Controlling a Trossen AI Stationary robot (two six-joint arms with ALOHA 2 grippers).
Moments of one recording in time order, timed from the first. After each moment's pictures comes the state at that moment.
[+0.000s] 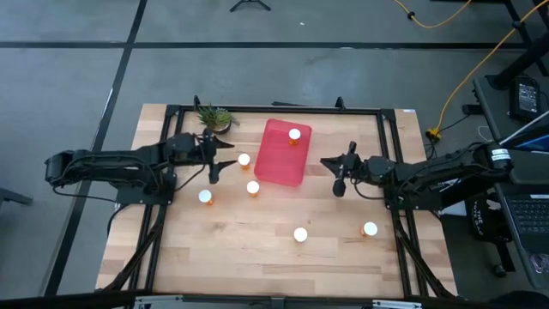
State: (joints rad) left arm 0.25 0.76 0.39 0.03 -0.05 0.13; right arm 0.01 0.98 0.18 0.65 0.38 0.02
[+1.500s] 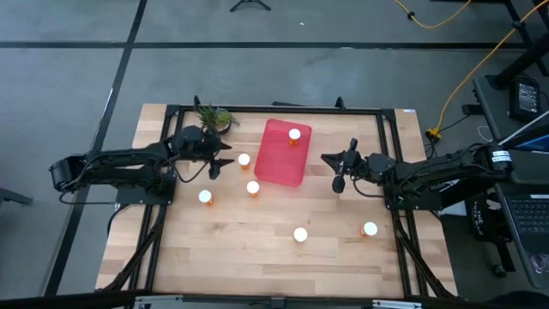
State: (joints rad) left arm 0.51 0.93 0.29 0.09 0.20 0.09; right arm -0.03 0.98 0.18 0.66 0.38 0.00
